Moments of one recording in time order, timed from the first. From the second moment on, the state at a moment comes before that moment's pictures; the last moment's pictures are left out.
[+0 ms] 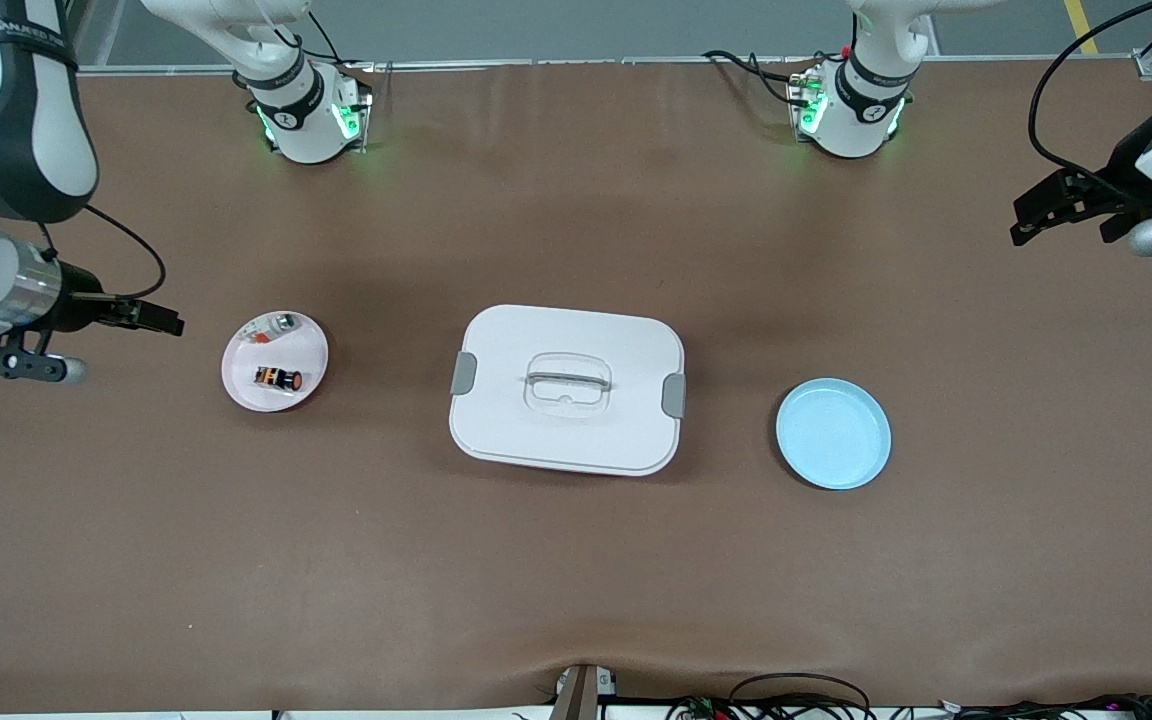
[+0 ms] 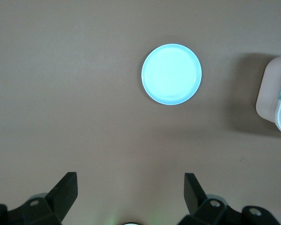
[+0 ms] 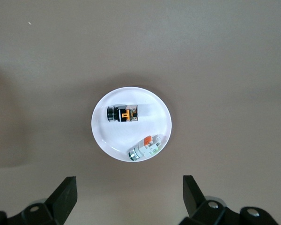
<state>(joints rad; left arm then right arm) 0.04 -0.10 -0.08 -1.67 -0.01 1.55 -0.07 -0.04 0.08 -0.04 -1.91 0.04 1.82 0.08</state>
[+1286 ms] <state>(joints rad) 0.05 -0.10 -0.08 -1.67 -0.01 1.54 -0.07 0.07 0.15 -0.04 -2.29 0.04 2.43 0.19</state>
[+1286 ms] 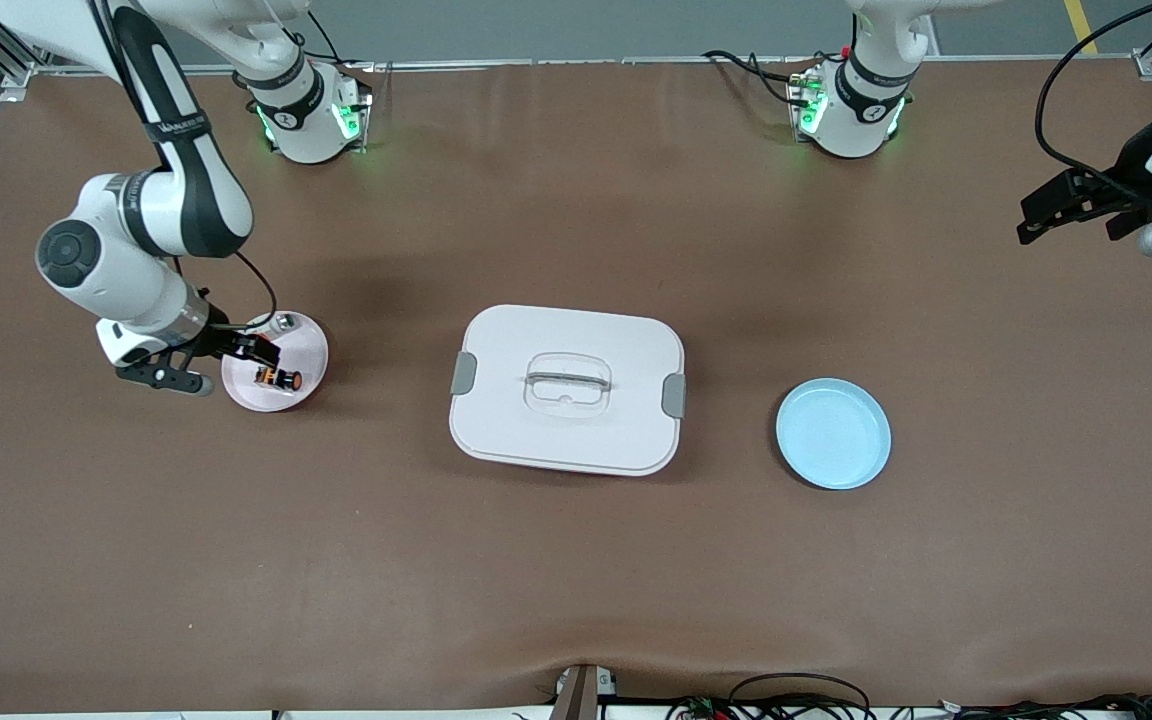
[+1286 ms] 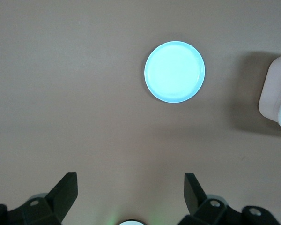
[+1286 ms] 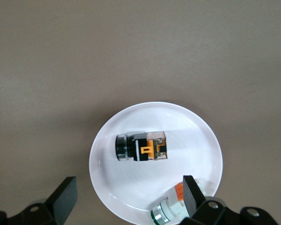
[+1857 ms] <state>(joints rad) 0.05 -0.10 -0.08 -1.68 -0.01 1.54 -0.07 0.08 0.25 -0.04 -2.29 0.04 2.55 0.19</state>
